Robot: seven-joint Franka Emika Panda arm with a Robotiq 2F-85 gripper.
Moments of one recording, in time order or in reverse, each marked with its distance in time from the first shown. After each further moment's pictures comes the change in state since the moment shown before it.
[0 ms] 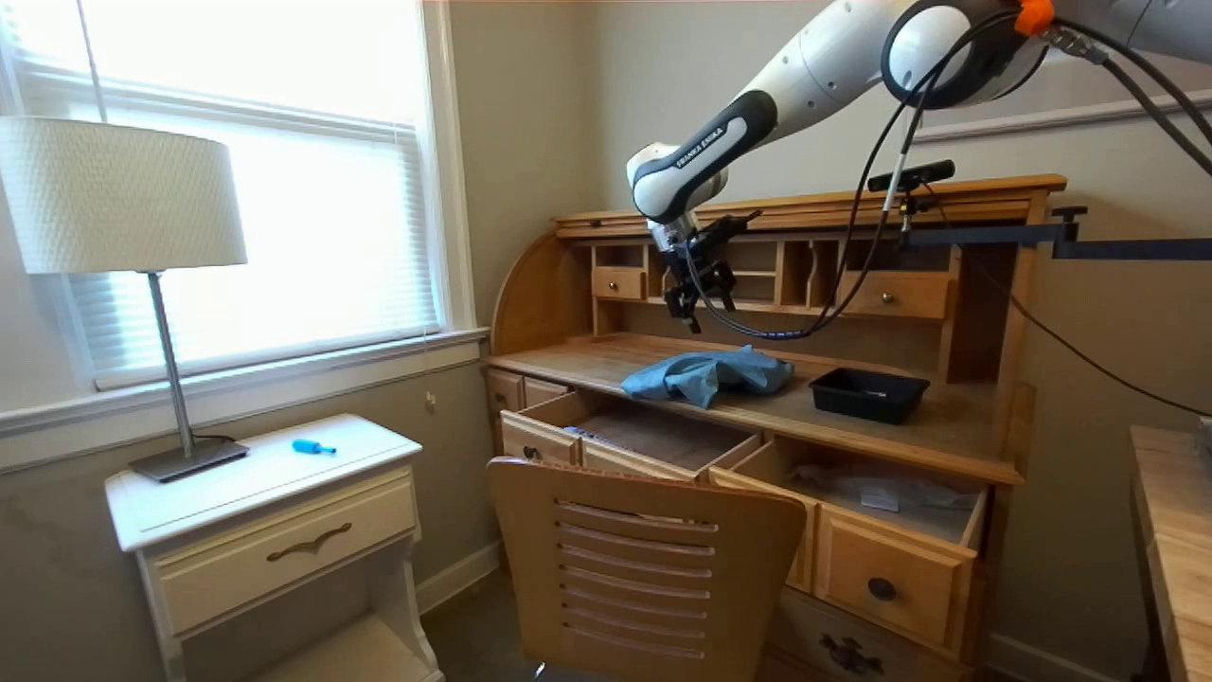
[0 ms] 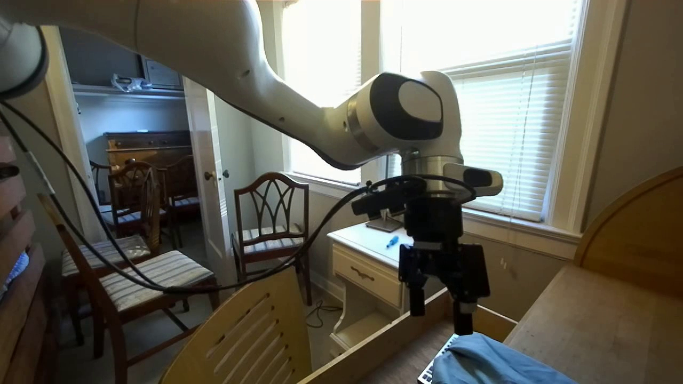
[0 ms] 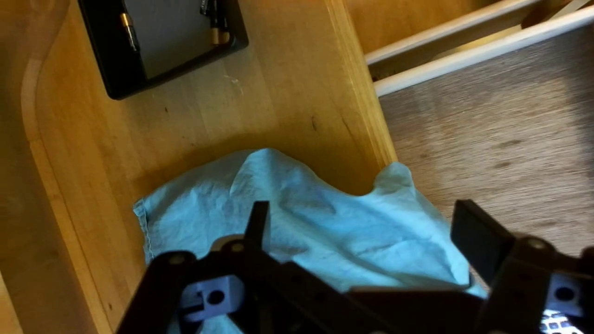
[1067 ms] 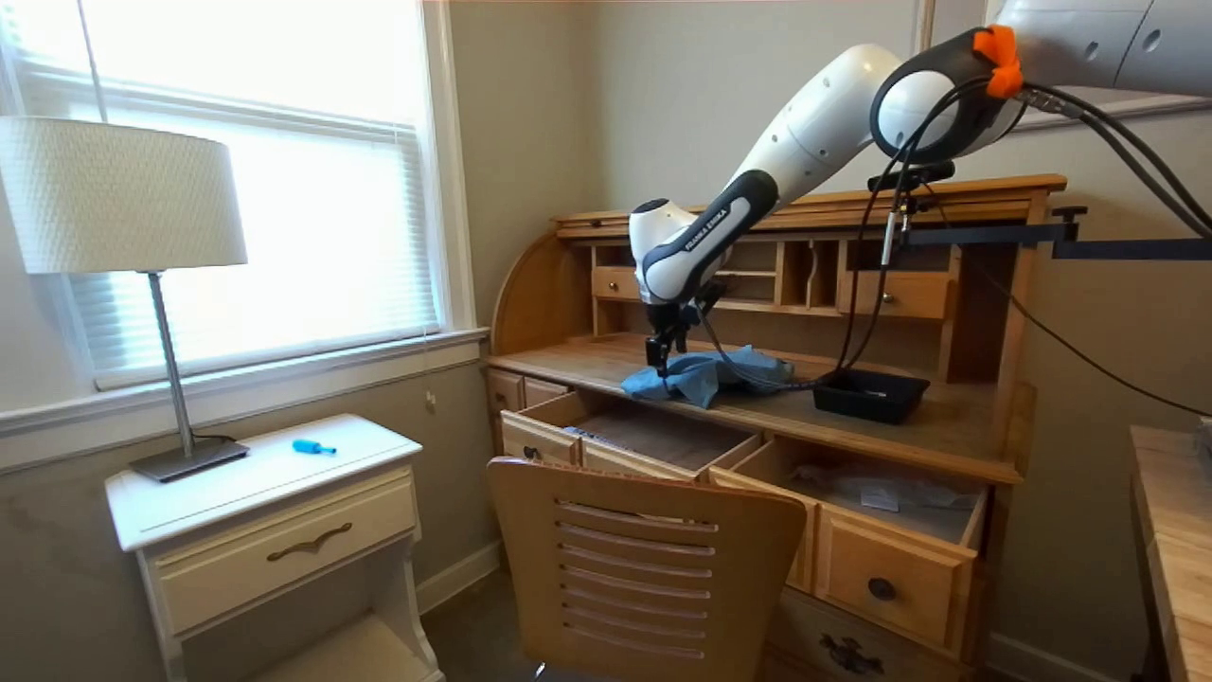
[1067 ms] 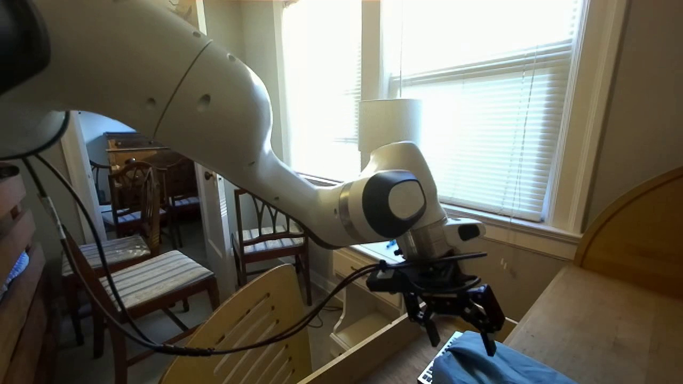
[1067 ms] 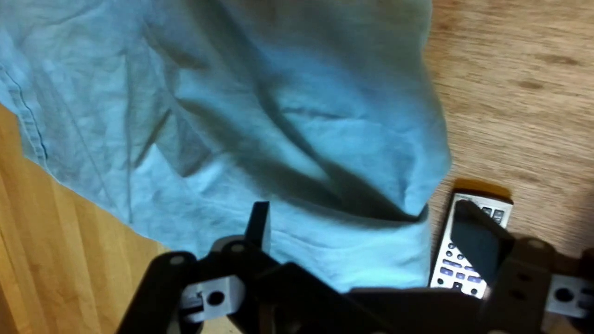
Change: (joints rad) arm 0.005 0.161 0.010 -0.034 -0.079 0.581 -0.320
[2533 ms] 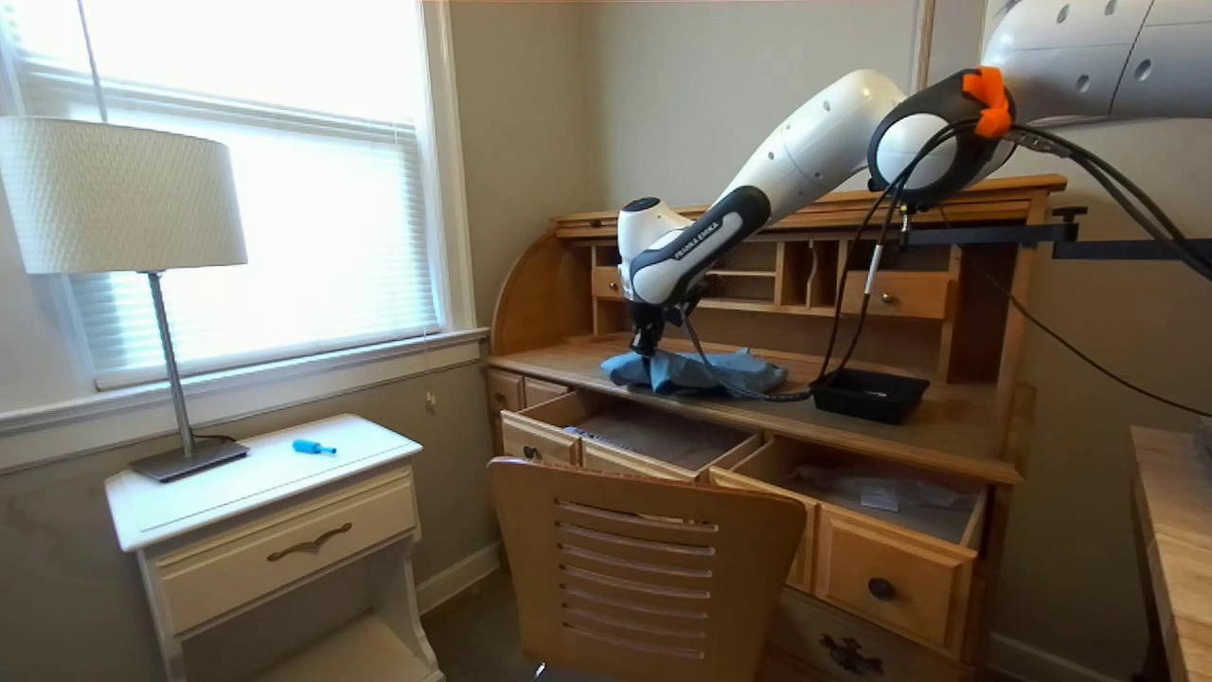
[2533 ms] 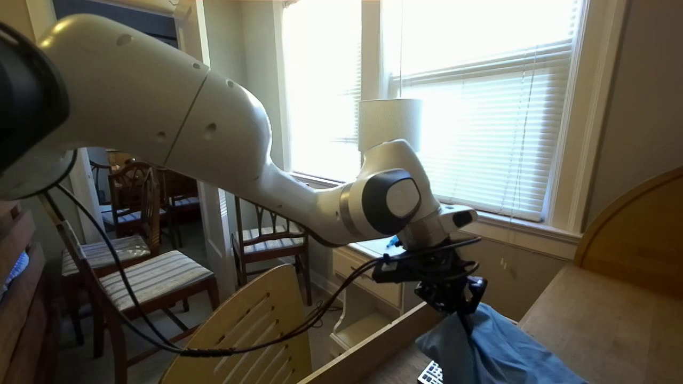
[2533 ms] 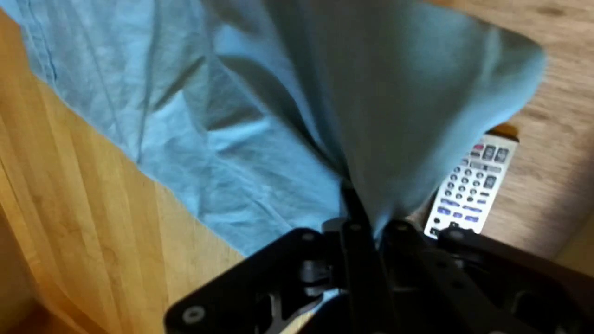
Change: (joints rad) arm 0.009 0.108 -0.004 0.200 0.004 0.024 -0.016
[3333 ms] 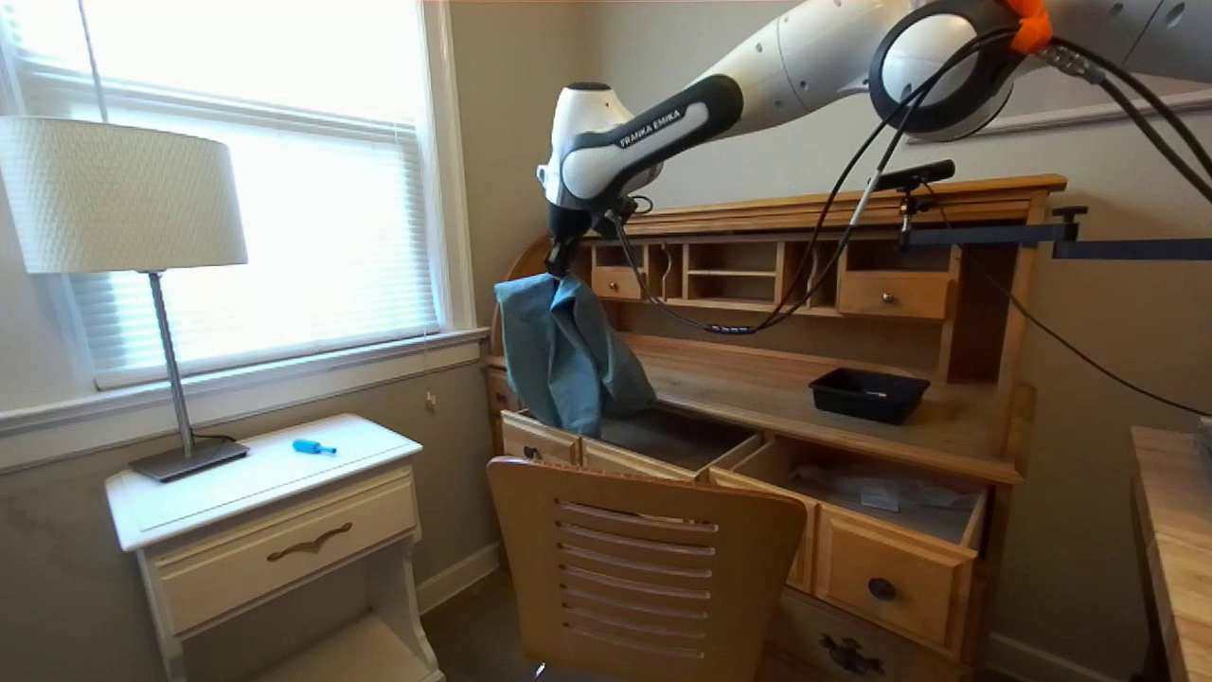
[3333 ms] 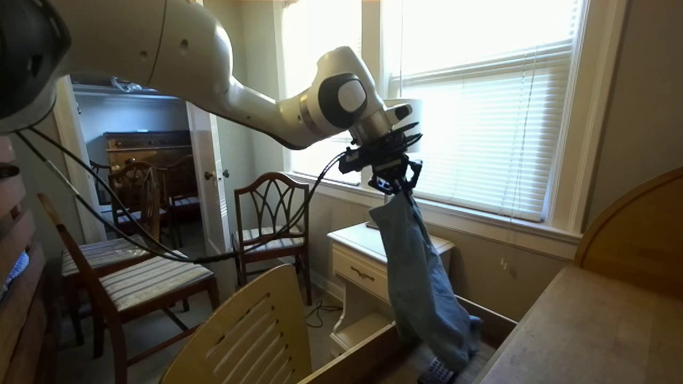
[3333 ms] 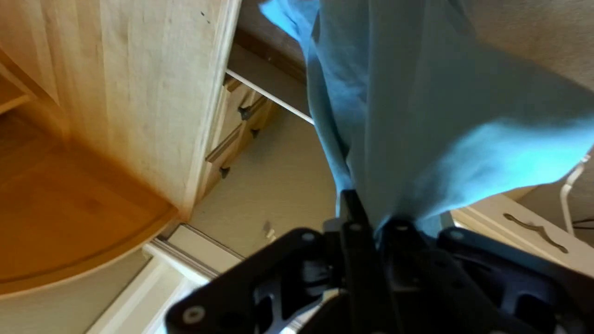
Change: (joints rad) arm 0.126 -0.166 0.145 0.091 0.003 -0.054 -0.174
